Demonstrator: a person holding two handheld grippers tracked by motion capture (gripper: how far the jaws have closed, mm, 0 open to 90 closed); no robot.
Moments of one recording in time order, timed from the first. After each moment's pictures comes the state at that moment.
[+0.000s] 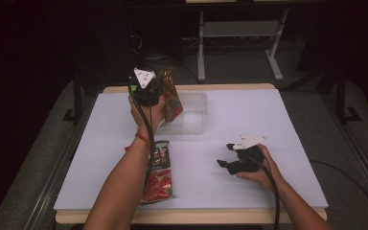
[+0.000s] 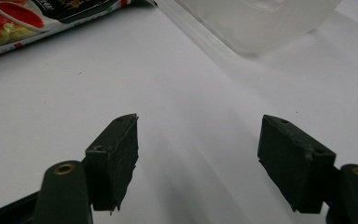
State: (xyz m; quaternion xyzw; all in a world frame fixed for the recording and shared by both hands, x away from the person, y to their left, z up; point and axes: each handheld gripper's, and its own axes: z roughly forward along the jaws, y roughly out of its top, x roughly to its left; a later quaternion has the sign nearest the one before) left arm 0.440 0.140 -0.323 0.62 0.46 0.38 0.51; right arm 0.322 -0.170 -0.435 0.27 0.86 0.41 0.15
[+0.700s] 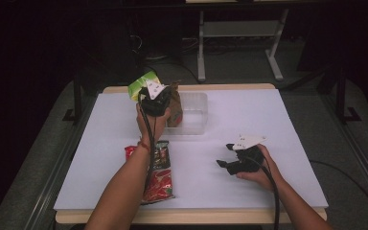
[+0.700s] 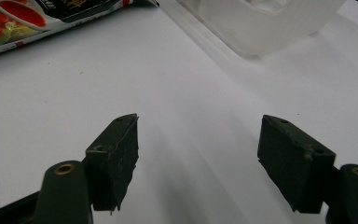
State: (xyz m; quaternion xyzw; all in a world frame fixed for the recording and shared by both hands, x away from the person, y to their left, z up) left arm 0.436 0.132 -0.355 0.67 0.42 0.36 0.49; right arm 0.322 -0.169 -0.435 0.27 0.86 0.41 0.15
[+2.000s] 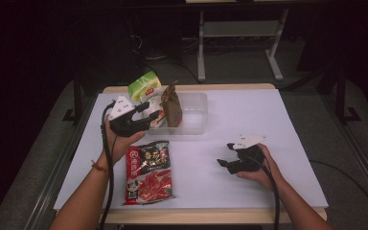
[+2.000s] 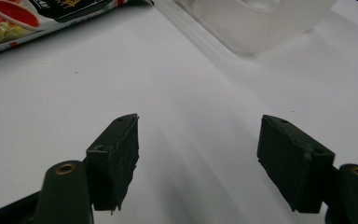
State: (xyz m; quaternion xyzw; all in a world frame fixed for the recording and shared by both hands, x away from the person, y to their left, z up) left arm 0.359 0.216 -0.336 0.75 0.30 0.26 0.53; right arm 0.323 -0.170 -0.434 0.27 0.86 0.41 0.15
